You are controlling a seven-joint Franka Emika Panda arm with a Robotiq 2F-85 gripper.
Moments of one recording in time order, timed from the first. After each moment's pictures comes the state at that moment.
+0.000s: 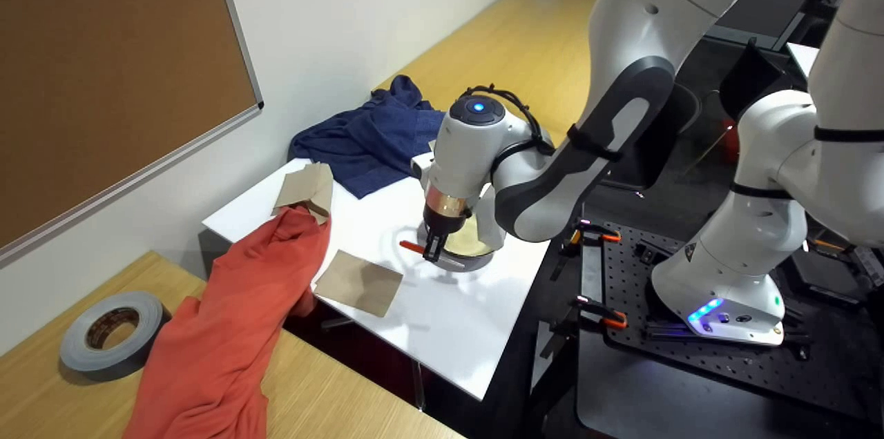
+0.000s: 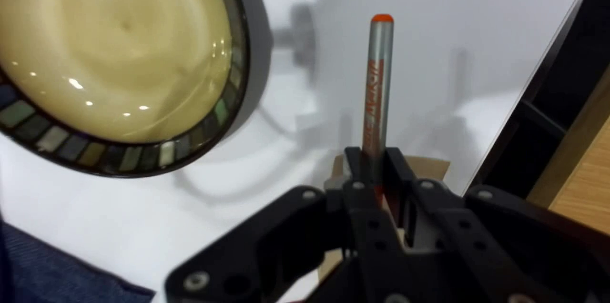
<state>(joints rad) 0.30 0.33 -0.10 -2.45 -0.10 2.92 0.24</state>
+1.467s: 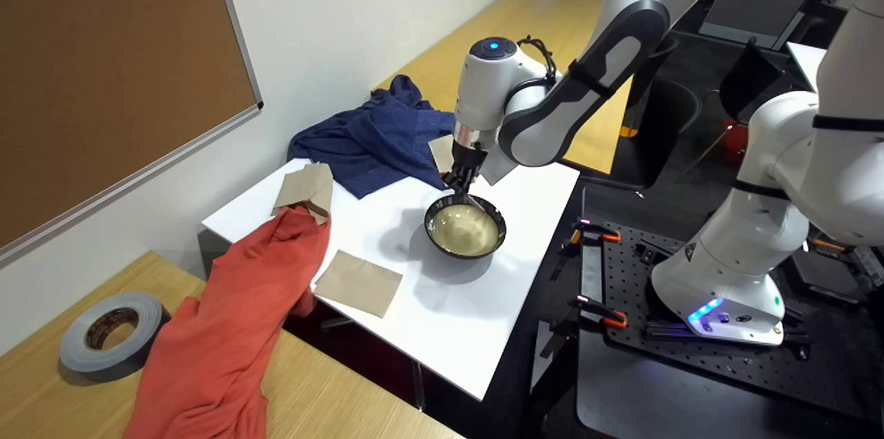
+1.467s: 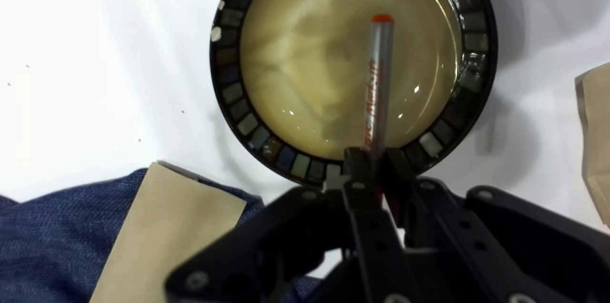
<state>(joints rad) 0.10 0.24 -0.22 -2.48 -0.20 2.78 0.54</state>
